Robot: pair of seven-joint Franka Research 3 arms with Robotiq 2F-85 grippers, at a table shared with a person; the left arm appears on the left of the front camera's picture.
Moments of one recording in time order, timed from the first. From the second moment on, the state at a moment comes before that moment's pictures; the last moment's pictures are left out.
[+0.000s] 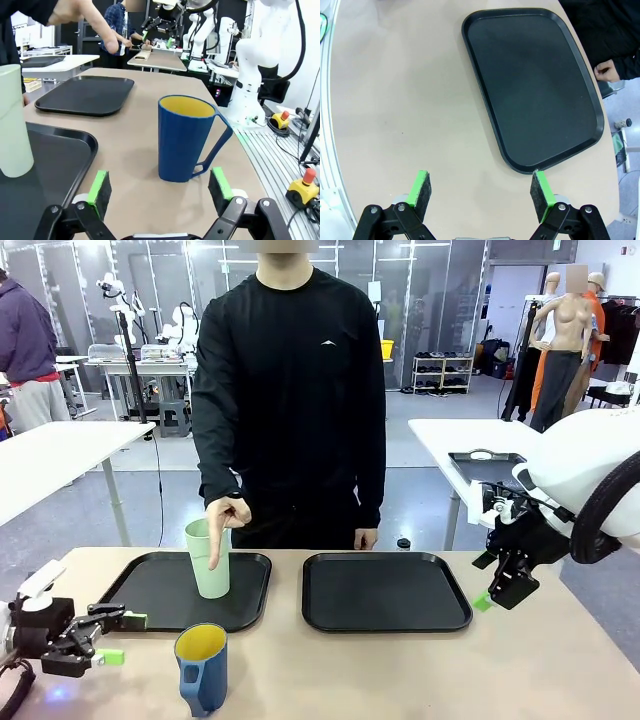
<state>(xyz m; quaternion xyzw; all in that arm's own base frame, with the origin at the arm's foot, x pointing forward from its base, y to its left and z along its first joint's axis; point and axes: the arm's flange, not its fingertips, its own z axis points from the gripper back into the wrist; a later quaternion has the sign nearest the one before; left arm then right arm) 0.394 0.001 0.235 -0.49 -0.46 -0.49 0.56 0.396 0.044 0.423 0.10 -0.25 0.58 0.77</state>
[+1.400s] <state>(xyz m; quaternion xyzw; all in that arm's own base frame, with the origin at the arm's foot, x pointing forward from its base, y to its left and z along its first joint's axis) 0.410 -0.061 0.217 -0.51 -0.43 -0.52 0.54 0.396 0.044 0.423 0.10 -0.25 0.58 0.77</state>
